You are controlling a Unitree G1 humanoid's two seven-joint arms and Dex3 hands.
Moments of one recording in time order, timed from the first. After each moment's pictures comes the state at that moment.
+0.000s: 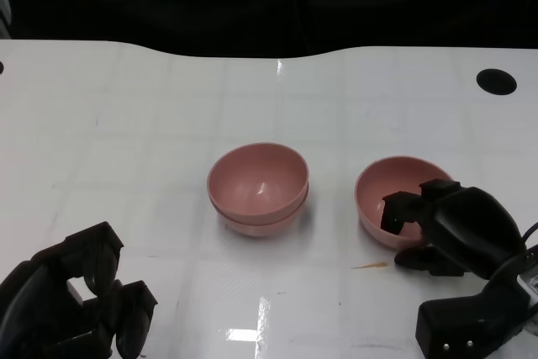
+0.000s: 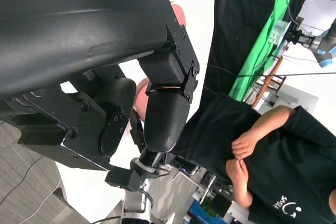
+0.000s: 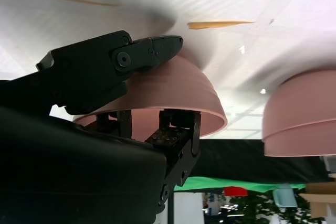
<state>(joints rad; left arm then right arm) 0.30 0.24 0.25 -0.42 -0.82 0.50 -0.43 -0.54 -0.35 0.55 0.98 -0.86 -0.61 -0.56</state>
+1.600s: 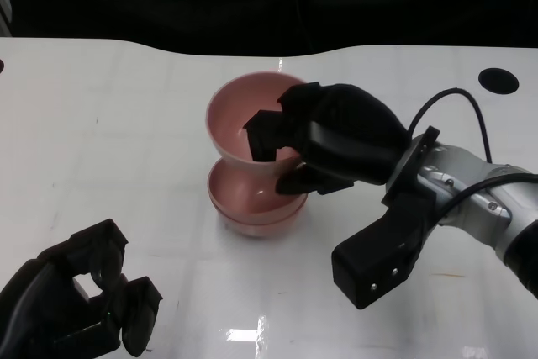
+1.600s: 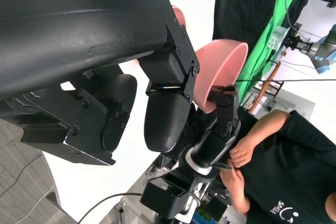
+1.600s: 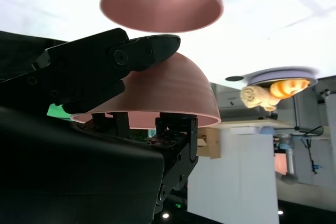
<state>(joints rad) 0.28 0.20 0.24 -0.39 -0.79 0.49 -0.42 -0.82 -0.22 0.59 0.71 -0.87 -0.66 -0.30</state>
